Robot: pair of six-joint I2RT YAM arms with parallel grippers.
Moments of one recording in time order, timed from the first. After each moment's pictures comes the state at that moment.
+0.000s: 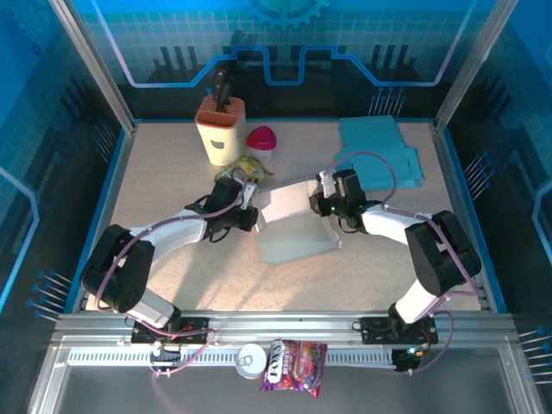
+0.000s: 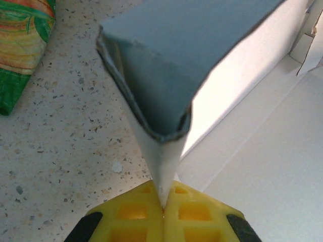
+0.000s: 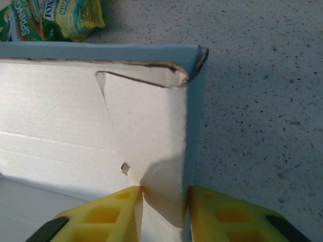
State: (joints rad) left arm -0.45 1.53 0.80 -0.15 0.18 -0.20; right arm 0.41 1.64 0.81 0.12 -0.16 0.11
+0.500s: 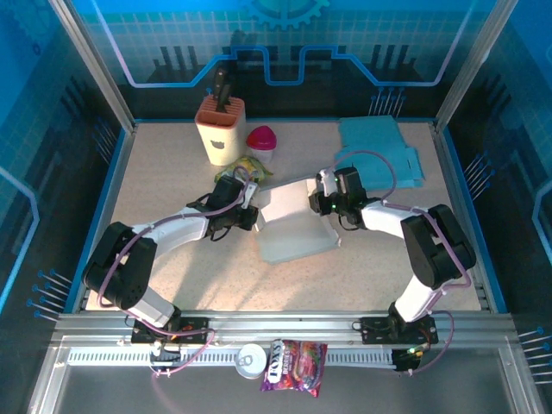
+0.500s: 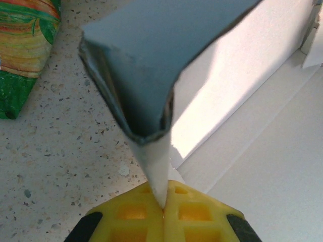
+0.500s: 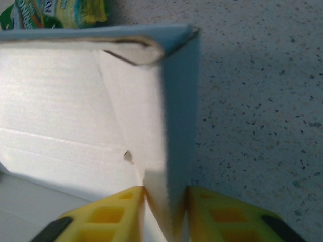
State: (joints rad) left arm -0.45 1.55 0.82 -0.16 0.16 -0.19; right arm 0.38 1.69 0.84 0.12 -0.23 0.11
